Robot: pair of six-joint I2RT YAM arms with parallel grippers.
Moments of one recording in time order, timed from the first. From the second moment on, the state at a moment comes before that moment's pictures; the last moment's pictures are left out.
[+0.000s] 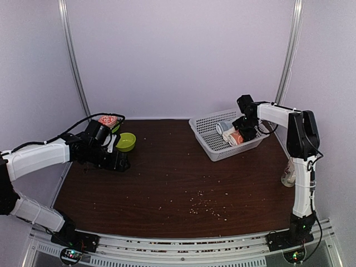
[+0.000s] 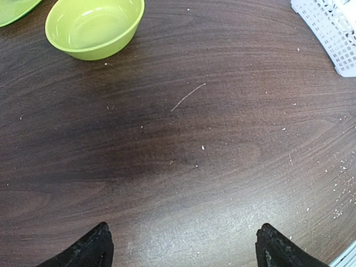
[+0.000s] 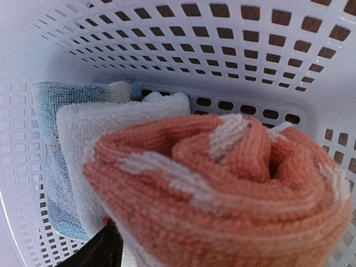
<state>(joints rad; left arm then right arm) -0.50 1.30 0.88 -0.55 0.02 -0.32 0.23 2.21 1.85 -0.72 0.17 1.29</state>
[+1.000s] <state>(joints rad) -0.50 1.30 0.89 -0.55 0.04 -0.32 0.21 2.16 1.86 -0.84 0.19 1.10</state>
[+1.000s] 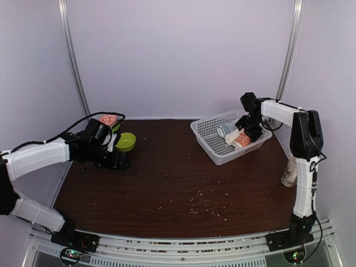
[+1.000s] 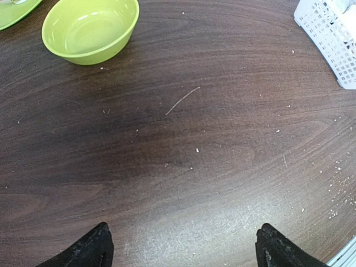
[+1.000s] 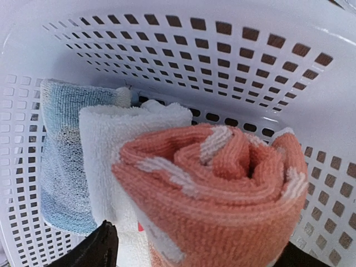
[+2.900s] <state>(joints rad) -0.50 1.30 0.90 -0.55 0.06 -0.32 0.11 2.14 1.85 -0.86 0.15 0.95</state>
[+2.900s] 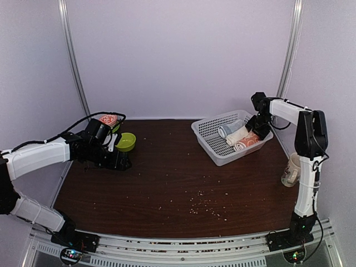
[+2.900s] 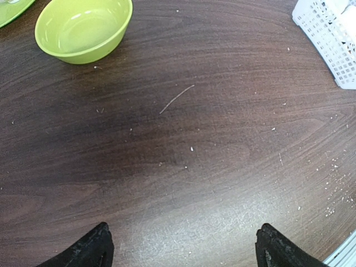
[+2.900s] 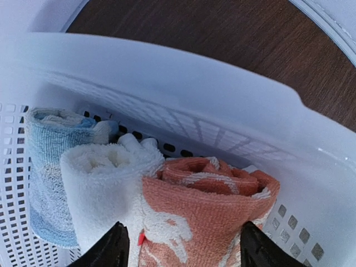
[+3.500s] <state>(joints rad) -0.50 1.31 0.90 -0.55 0.06 -0.32 0.19 2.01 1.88 -0.90 0.05 0.79</state>
